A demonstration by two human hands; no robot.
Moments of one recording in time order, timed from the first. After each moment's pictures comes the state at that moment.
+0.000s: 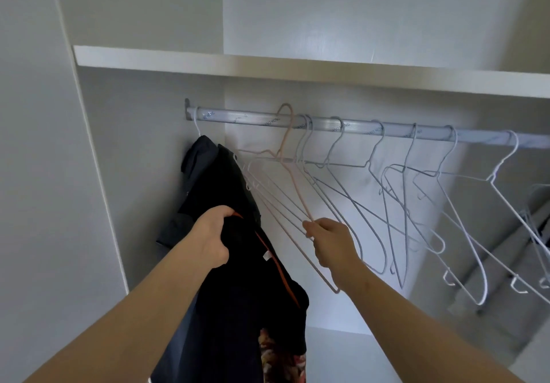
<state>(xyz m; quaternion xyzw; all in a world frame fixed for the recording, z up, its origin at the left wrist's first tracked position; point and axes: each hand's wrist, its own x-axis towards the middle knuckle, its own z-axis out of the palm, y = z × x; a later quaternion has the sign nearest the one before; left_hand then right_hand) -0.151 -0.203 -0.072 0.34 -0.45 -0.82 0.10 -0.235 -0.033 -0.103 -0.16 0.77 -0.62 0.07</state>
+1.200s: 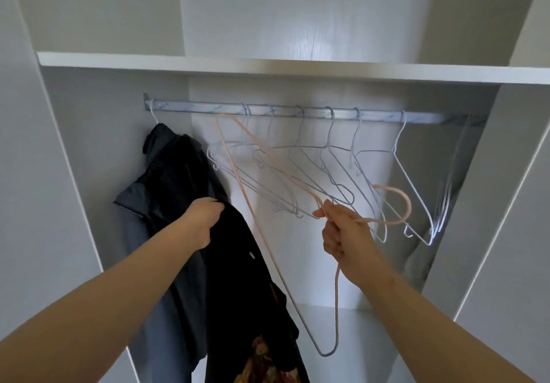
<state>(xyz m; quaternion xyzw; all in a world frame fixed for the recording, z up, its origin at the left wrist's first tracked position) -0.111 -0.041 -0.077 0.31 -0.65 -0.68 0.14 -0.177 0.179 -0.105 -0.19 0.57 -0.79 0.12</state>
